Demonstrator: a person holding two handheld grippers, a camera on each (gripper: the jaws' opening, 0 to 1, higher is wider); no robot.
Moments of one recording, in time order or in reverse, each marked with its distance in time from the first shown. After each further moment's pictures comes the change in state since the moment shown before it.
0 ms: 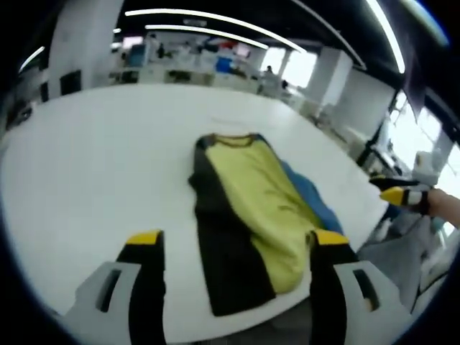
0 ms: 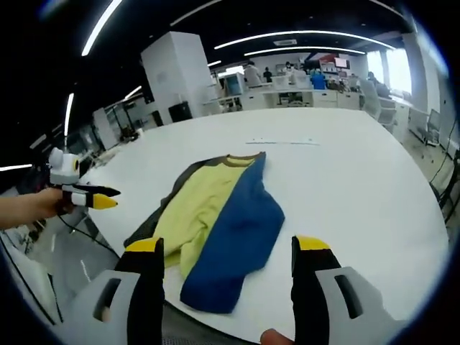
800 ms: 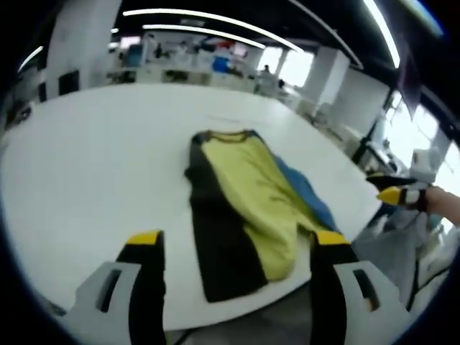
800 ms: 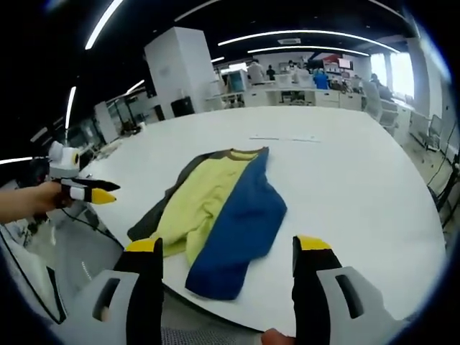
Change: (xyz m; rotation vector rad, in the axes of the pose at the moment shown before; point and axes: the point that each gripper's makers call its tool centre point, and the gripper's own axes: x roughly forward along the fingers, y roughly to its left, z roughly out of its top) left arm -0.013 -0.015 -0.017 0.014 0.020 -0.029; right arm -0.010 0.015 -0.014 -0.038 0.039 0.014
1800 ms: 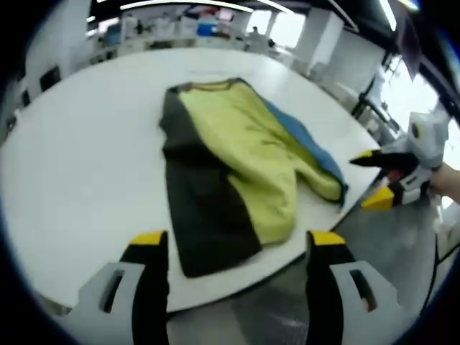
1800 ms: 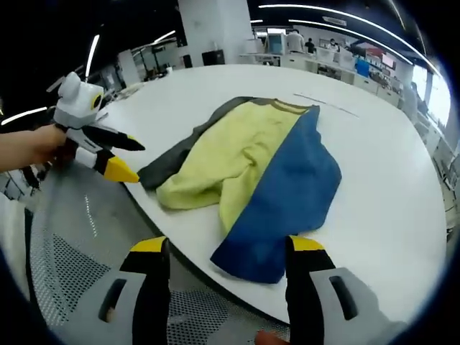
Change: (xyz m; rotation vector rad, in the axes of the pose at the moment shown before) left arm 0.030 -0.012 -0.069 0.081 0.228 0.001; right arm 0.054 0.048 -0.072 -0.194 0.252 0.097
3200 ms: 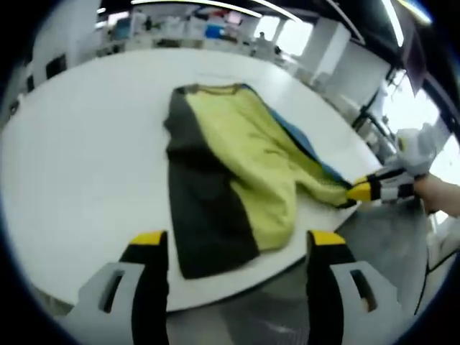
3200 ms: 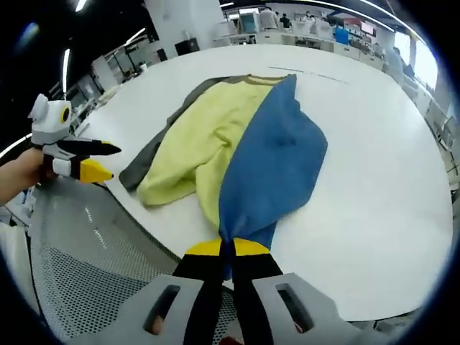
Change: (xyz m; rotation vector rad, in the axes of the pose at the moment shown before) left arm -0.005 0.001 0.009 -0.077 -0.039 -0.023; right arm -0.005 -0.020 -0.015 0.191 0.083 -0.030
